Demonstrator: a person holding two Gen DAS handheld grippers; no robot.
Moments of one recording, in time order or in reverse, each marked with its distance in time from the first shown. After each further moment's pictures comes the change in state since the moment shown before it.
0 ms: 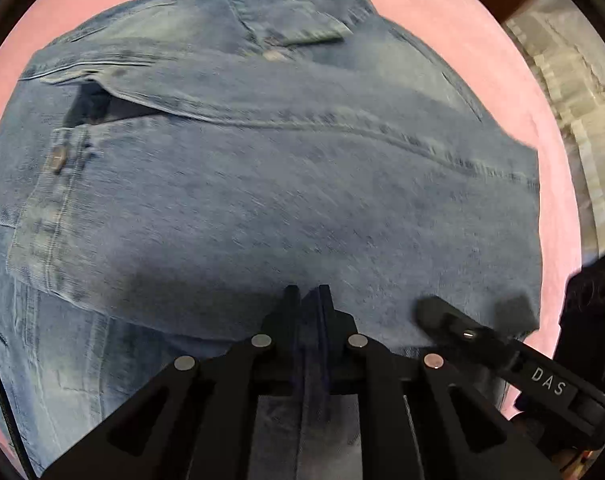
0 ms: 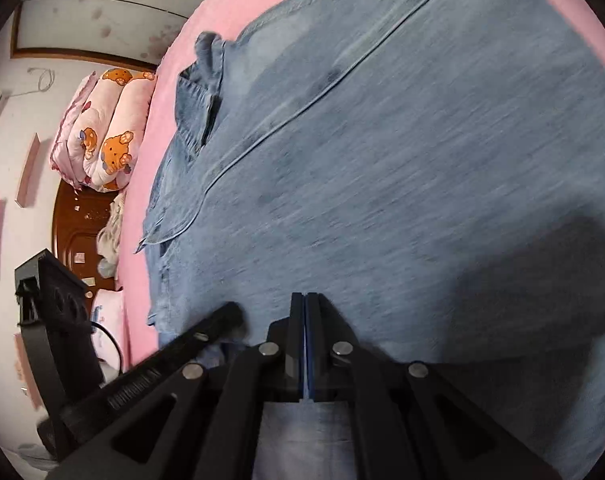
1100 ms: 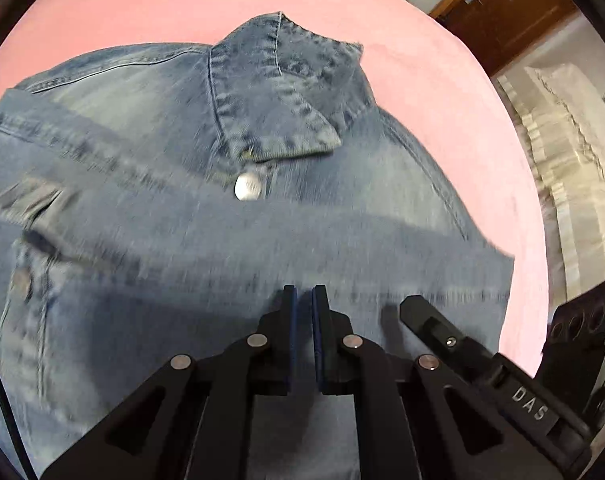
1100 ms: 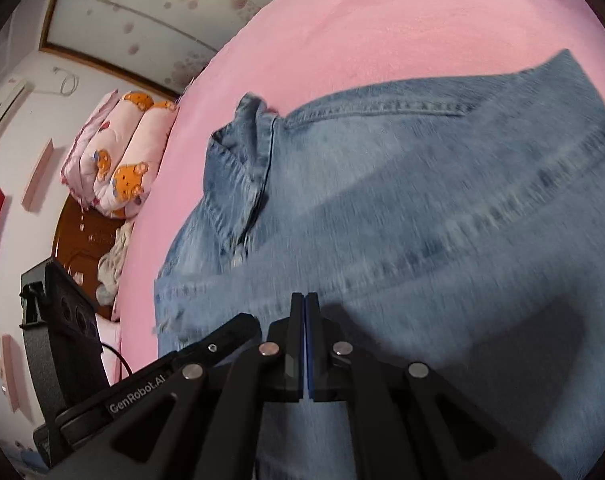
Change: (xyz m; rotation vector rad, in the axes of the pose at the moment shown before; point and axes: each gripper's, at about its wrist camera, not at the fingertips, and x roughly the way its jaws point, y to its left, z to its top) left arm 0.002 -0.022 0.085 -0.089 -0.123 -0.143; right arm 0.025 0.054 0.085 -0.068 -0.176 0.033
